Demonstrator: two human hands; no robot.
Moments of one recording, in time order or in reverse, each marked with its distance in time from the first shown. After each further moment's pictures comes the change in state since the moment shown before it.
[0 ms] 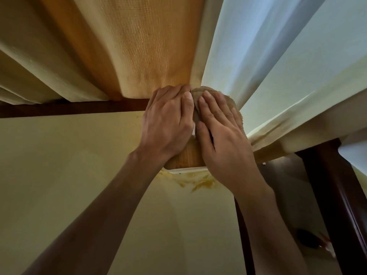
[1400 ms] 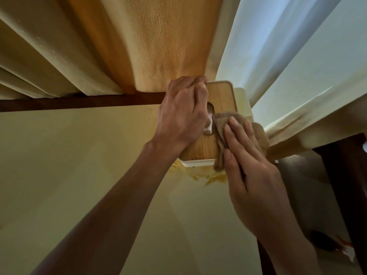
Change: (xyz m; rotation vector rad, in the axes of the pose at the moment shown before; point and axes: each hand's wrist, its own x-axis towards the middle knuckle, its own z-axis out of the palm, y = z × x) left_hand 0.000 -0.006 0.002 -0.166 0.013 -0.055; right_hand -0.074 -0.017 -0.011 0.226 0.036 0.101
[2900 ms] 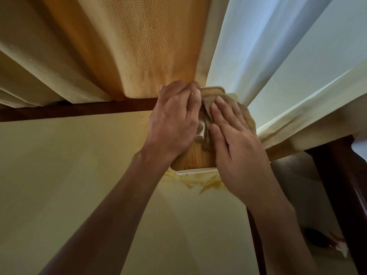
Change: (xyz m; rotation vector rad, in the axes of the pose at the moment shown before) left_hand 0.002 -0.004 0.002 0.013 -0.011 0.073; right_hand 0.056 0.001 0.007 -0.093 -0.026 0.017
